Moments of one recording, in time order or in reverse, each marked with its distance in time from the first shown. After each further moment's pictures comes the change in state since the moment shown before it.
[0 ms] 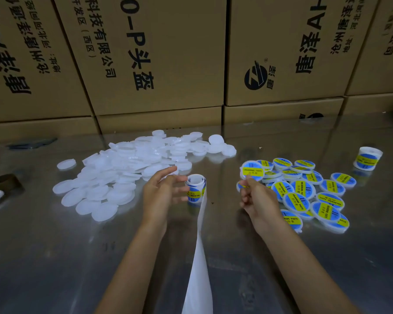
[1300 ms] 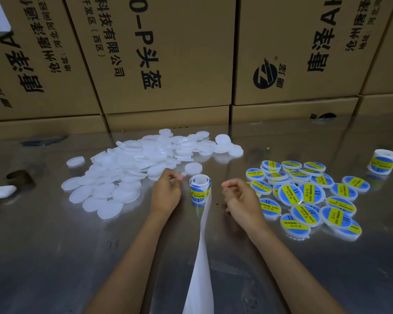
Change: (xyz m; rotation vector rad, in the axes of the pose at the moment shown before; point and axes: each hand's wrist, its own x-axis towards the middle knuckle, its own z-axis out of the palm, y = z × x) left_hand 0.062 -0.047 -0.012 0.740 0.039 0.273; right_hand 0.004 0.032 0.017 -0.525 -0.154 -0.390
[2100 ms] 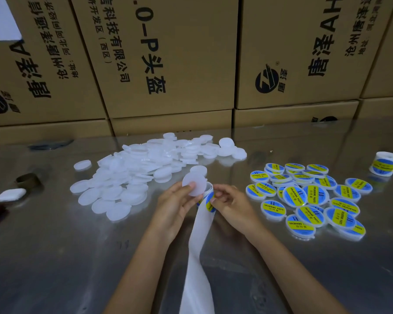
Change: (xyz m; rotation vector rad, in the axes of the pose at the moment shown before) left_hand -0.045 0.031 -0.026 -1.084 -0.288 -0.348; right_hand -0.003 -0.001 0.021 0.005 -0.201 -0.089
